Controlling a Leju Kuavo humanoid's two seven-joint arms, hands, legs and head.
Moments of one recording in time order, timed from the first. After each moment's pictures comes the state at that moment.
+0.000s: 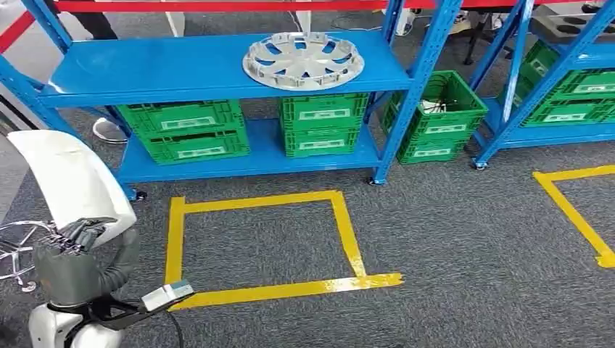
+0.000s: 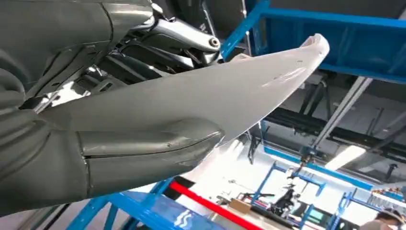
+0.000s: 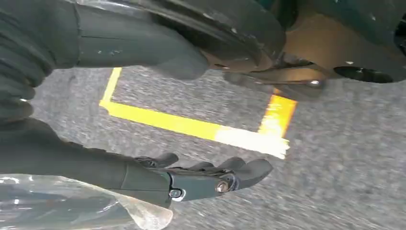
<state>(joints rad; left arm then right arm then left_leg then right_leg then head) 0.13 -0.13 -0.08 -1.77 -1.04 0.70 -0.63 -0.03 0.18 -0.73 -0.19 1.10 -0.11 -0.22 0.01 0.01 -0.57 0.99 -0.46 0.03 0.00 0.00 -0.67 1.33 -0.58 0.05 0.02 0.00</state>
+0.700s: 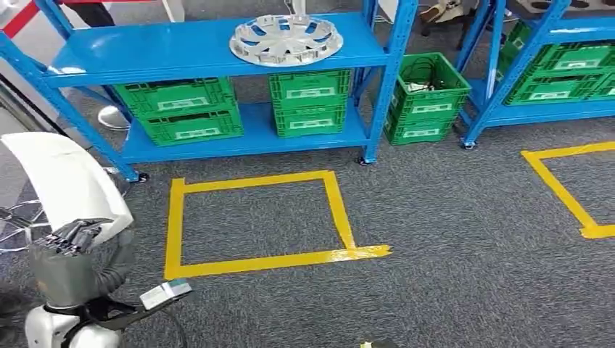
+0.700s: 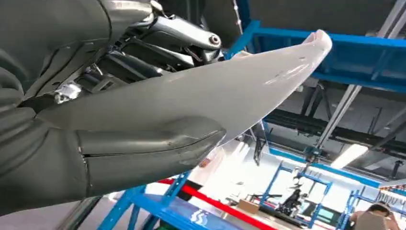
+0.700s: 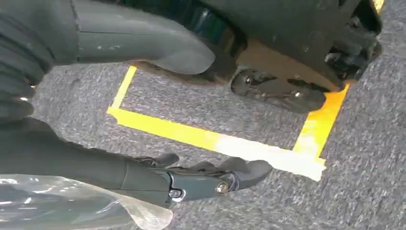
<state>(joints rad) 0.13 -0.12 -0.08 -1.77 -1.04 0.70 -0.60 -0.05 0.20 -0.73 -0.18 1.10 -0.12 -0.21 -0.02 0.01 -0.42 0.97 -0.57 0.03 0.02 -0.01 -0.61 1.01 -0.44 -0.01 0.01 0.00</state>
